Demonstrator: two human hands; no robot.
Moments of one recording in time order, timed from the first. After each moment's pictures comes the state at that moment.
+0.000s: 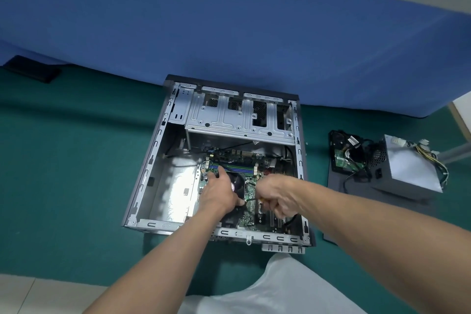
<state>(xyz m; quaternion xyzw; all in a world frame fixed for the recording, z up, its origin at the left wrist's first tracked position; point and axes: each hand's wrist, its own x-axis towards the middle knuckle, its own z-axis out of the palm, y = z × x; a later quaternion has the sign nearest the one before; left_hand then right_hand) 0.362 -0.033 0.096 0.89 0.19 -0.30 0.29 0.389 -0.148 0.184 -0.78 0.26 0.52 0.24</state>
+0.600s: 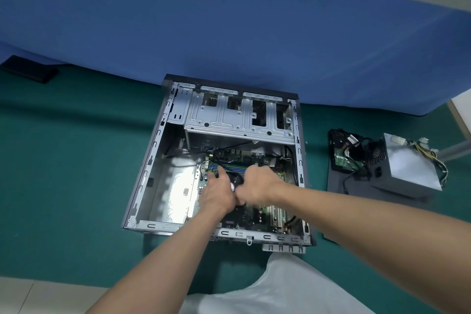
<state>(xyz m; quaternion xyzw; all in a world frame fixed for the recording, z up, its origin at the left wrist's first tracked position) 0.362 -0.031 0.096 0.89 0.18 -0.30 0.28 0.383 -0.122 0.187 -0.92 -0.03 0.38 0.13</state>
